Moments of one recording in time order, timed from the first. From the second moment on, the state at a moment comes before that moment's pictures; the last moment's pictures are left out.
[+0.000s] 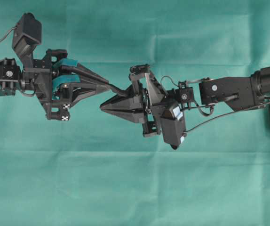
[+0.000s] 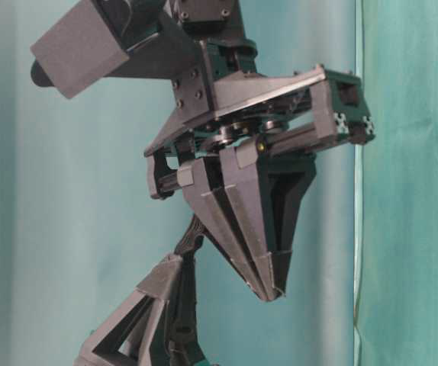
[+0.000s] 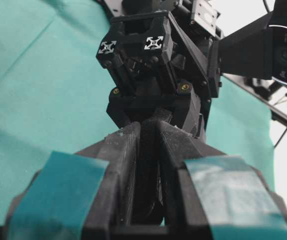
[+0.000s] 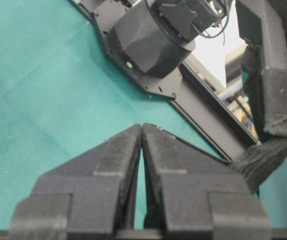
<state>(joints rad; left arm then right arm) 0.03 -0.37 0.88 -0.03 -0.37 -0.50 -0.04 0.13 0.62 -0.23 -0.66 -0.44</state>
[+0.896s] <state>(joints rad) 0.04 -0.36 0.88 -0.03 -0.37 -0.50 -0.04 0.19 0.56 -0.27 -0.66 -0.43</state>
